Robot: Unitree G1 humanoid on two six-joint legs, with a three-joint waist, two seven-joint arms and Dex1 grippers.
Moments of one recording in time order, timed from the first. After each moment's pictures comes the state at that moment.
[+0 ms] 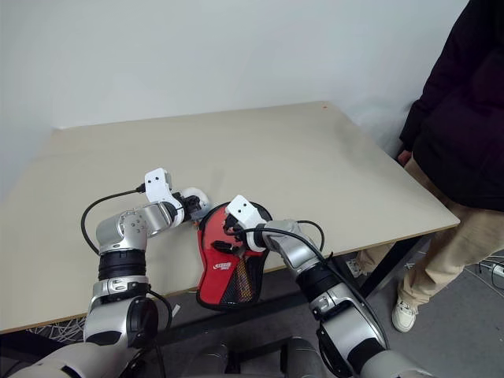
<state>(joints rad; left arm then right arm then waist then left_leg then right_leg) -0.67 0.16 0.38 0.33 -0.37 0.98 0.01 -0.66 -0.01 0.35 0.50 0.03 0.45 0.70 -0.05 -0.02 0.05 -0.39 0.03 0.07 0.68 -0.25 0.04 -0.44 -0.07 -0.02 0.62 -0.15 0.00</state>
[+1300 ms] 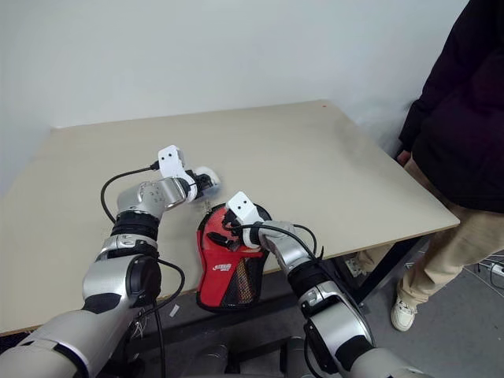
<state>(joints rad) -1.00 0.18 0.36 0.88 -0.34 0.69 -0.03 -0.66 0.06 0.27 0.65 0.01 0.27 0.68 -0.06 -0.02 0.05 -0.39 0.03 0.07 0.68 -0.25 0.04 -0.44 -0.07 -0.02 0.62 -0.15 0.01</state>
